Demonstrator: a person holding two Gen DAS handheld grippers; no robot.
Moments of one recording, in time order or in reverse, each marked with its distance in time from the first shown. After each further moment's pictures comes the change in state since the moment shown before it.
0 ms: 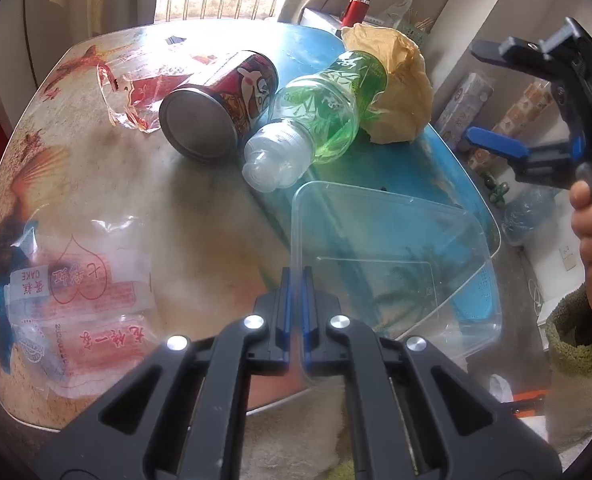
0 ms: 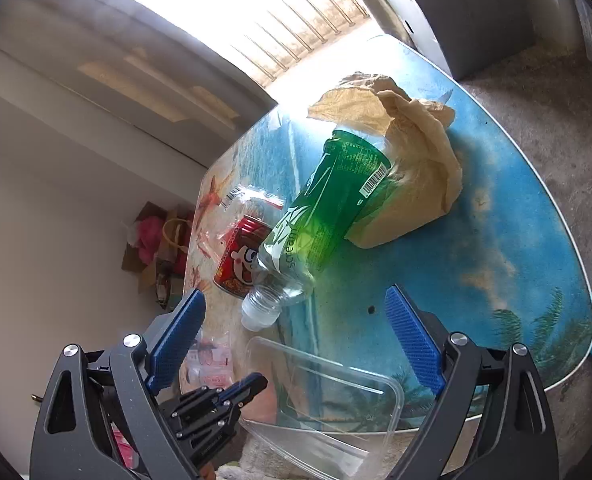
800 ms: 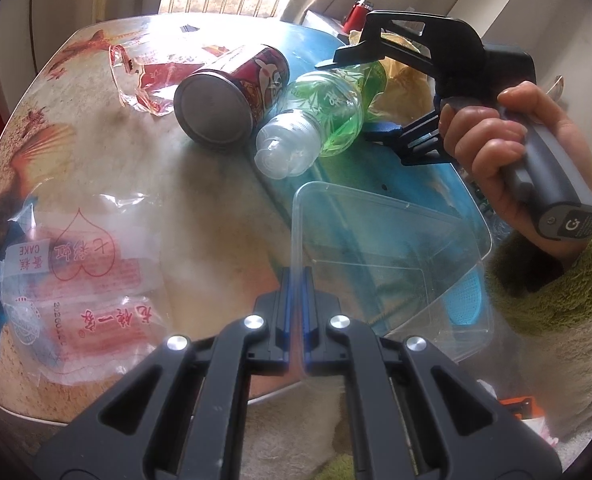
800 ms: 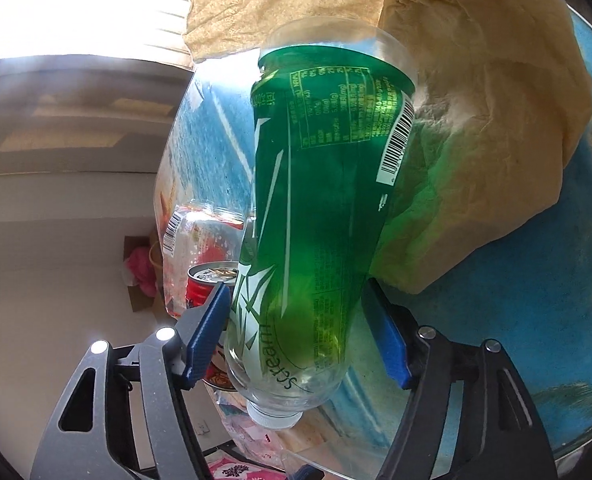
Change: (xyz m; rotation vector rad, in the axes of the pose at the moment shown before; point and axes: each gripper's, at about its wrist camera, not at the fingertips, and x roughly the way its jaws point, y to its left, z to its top) left arm -0.003 0.016 -0.010 -0.045 0.000 -0.055; right arm 0.118 -0.027 0.029 0.362 0.136 -0.026
